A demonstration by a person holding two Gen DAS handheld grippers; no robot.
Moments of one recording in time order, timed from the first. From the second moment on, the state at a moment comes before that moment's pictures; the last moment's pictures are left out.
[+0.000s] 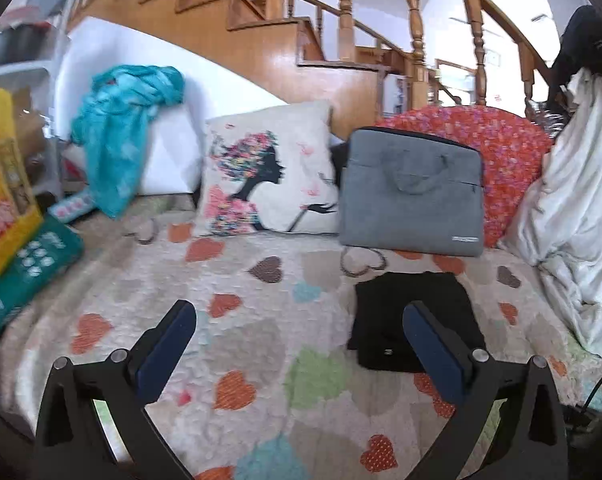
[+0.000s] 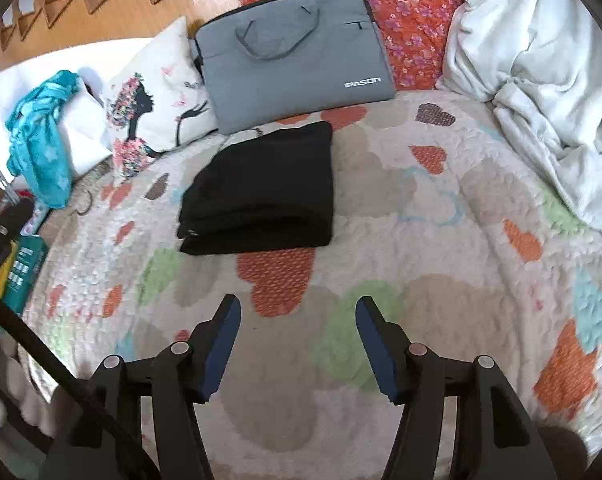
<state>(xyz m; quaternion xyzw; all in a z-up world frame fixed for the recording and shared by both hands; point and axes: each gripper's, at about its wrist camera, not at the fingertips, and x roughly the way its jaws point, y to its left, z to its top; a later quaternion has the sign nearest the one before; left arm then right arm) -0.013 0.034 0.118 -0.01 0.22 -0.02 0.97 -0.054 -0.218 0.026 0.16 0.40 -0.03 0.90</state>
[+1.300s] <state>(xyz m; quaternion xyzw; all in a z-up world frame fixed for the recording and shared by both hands) -0.006 -0.009 0.043 0.05 0.41 -0.08 0.91 -0.052 -0.195 -0.017 0.11 0.44 -0.03 0.89</state>
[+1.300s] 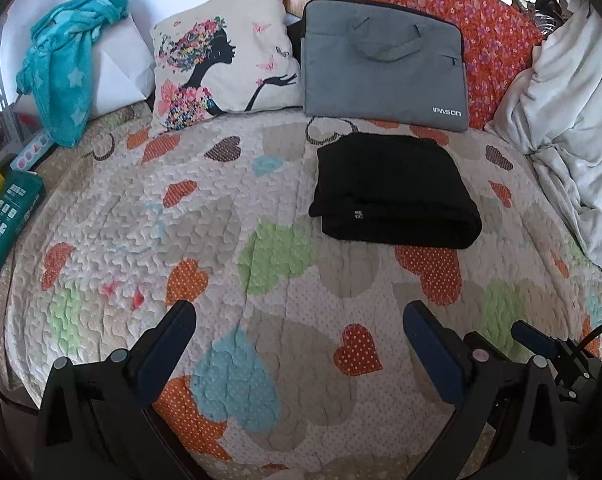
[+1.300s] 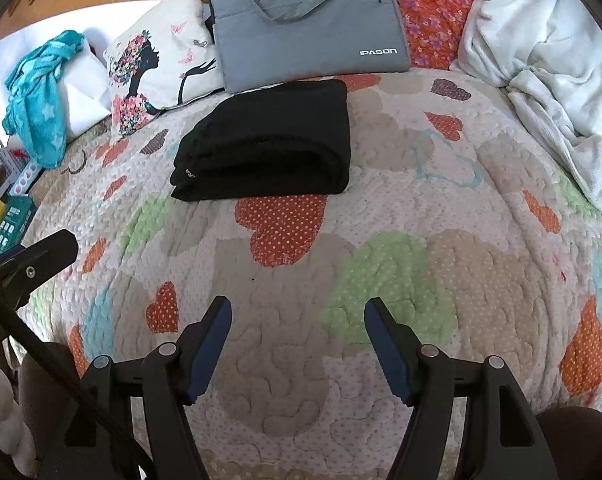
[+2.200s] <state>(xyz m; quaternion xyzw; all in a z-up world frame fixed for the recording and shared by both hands) 0.016 -0.002 0.010 0.02 0.47 -0.09 0.88 -0.039 -0.188 -0.032 0.09 0.46 -0.03 0.88</state>
